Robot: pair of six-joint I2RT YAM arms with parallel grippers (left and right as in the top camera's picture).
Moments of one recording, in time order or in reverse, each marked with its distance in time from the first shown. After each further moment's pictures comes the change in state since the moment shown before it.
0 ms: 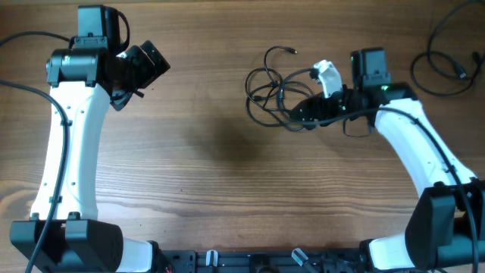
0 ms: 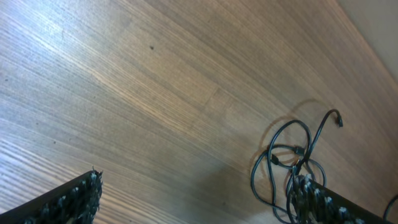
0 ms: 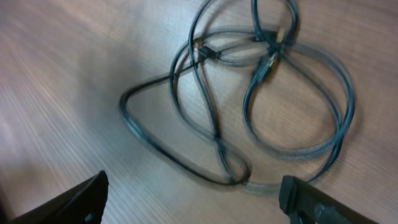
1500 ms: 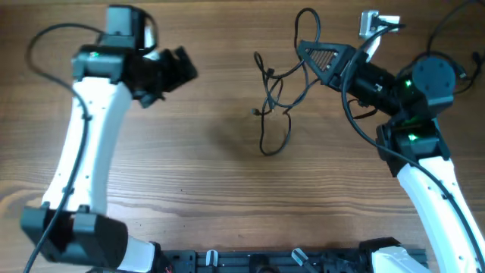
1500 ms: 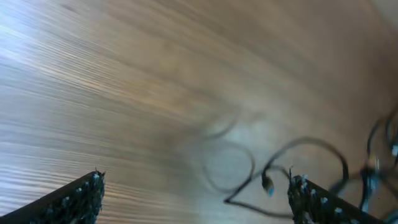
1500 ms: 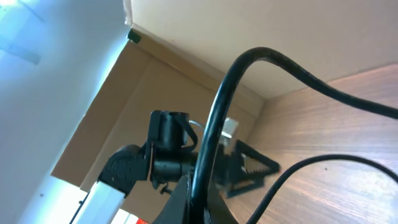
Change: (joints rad) left arm -0.121 0.032 0.000 0.001 0.145 0.087; right arm 0.028 -0.411 -0.122 0.961 -0.291 1.419
